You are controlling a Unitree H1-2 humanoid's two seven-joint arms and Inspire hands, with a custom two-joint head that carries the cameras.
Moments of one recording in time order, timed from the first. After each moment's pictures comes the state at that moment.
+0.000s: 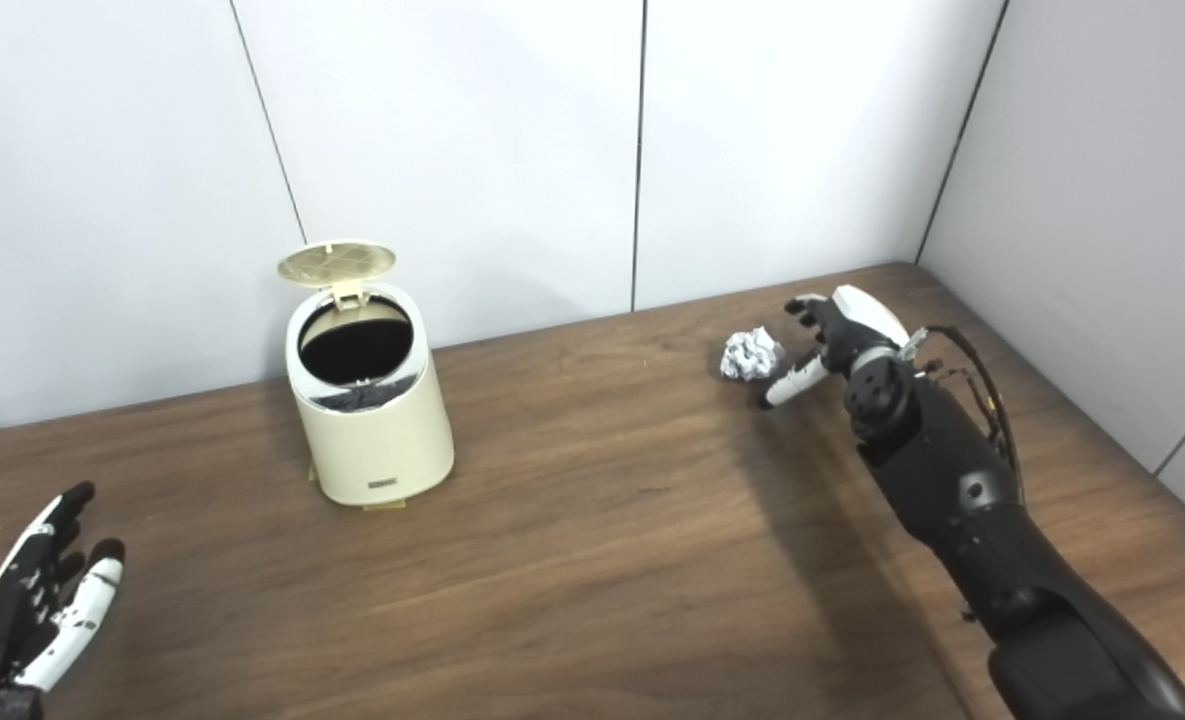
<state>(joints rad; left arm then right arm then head) -0.02 0.19 0.07 -0.32 0.15 0.29 -0.05 -0.55 -0.59 0.12 0.47 -0.48 0.46 0.09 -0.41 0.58</state>
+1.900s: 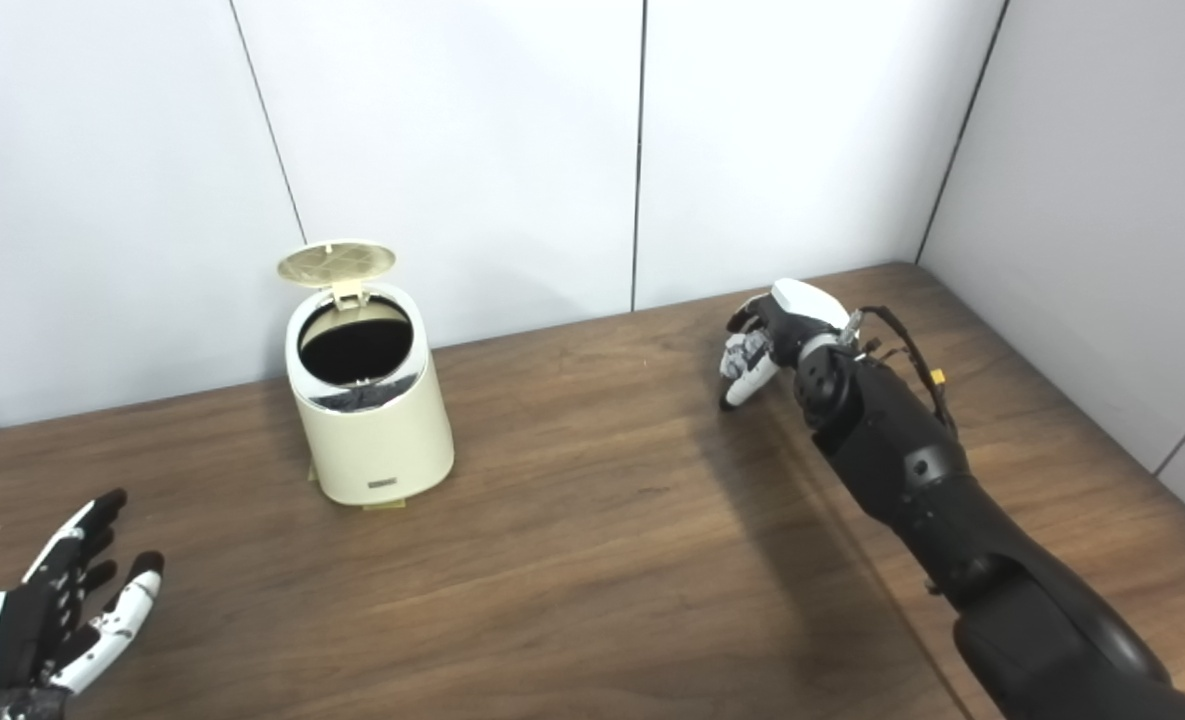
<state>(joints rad) -0.01 0.17 0.03 -0.35 0.23 0.33 -0.05 -0.62 -0.57 0.24 0.50 -0.55 0.43 0.13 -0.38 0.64</state>
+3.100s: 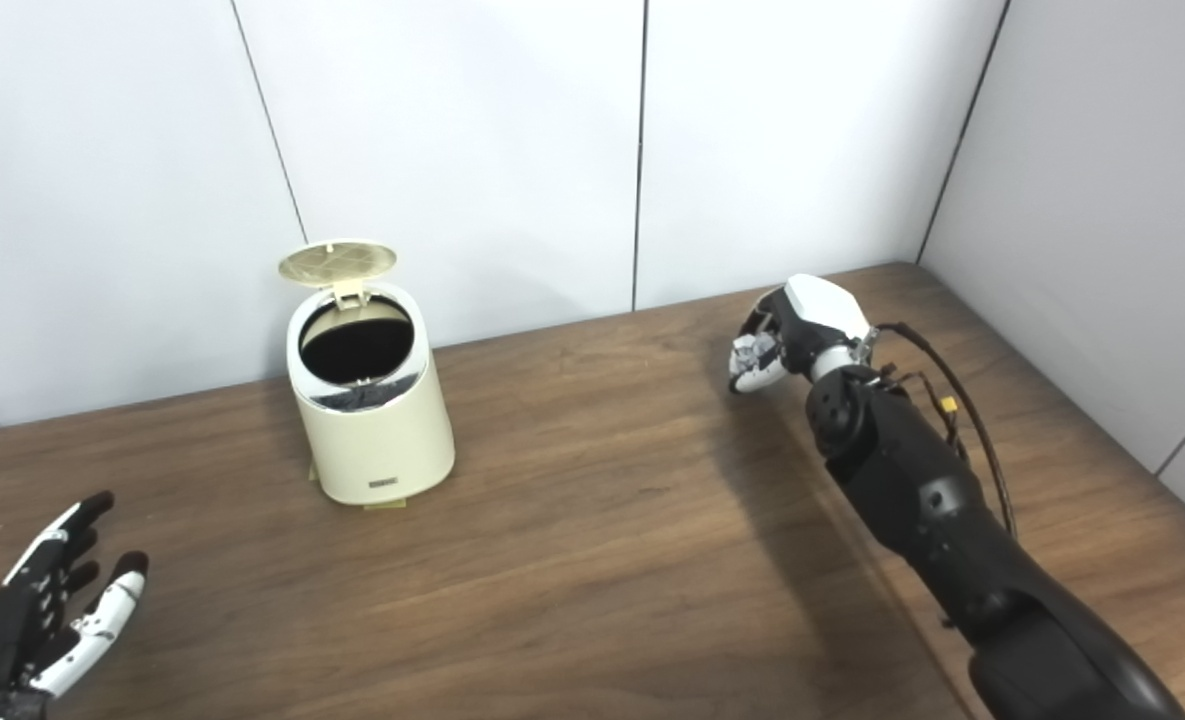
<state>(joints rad) 0.00 0.19 0.04 -0.36 0.21 0.33 -0.05 -0.52 -0.57 0.19 0.39 -0.58 0.33 -0.03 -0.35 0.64</state>
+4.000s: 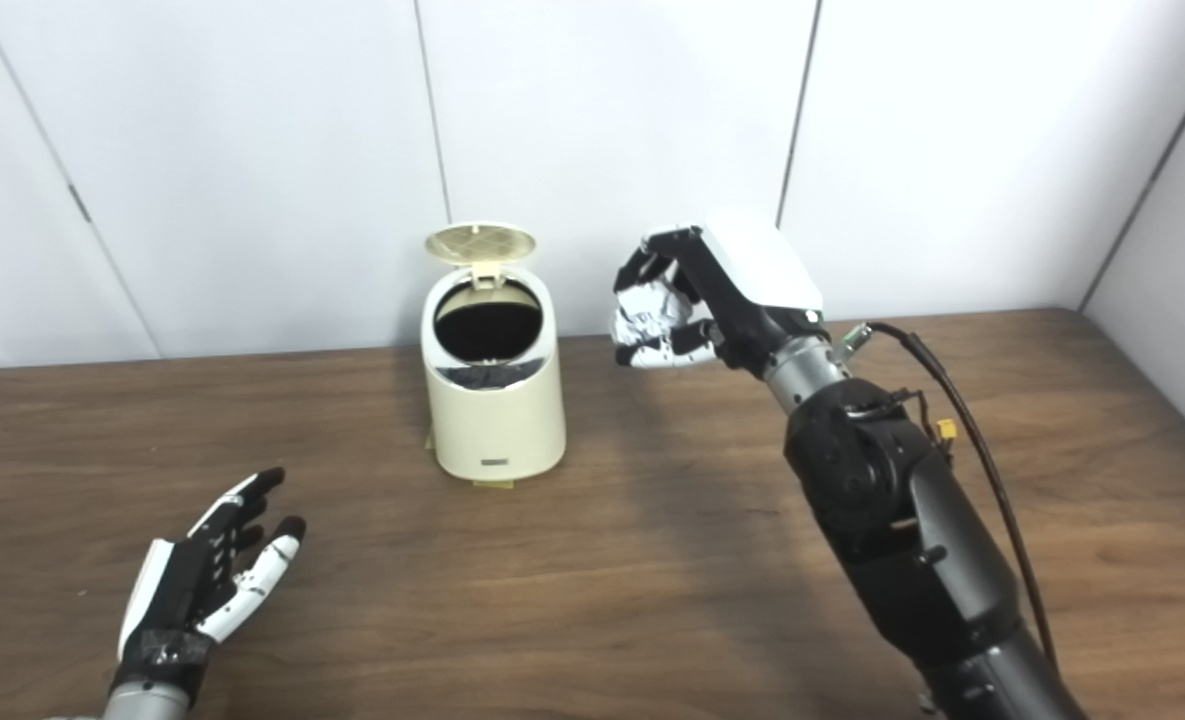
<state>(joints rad) 0.03 0.15 0.03 -0.24 0.21 0.21 -0.03 -0.54 -0.33 0.23 -0.20 -0.67 0.24 0.16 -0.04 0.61</state>
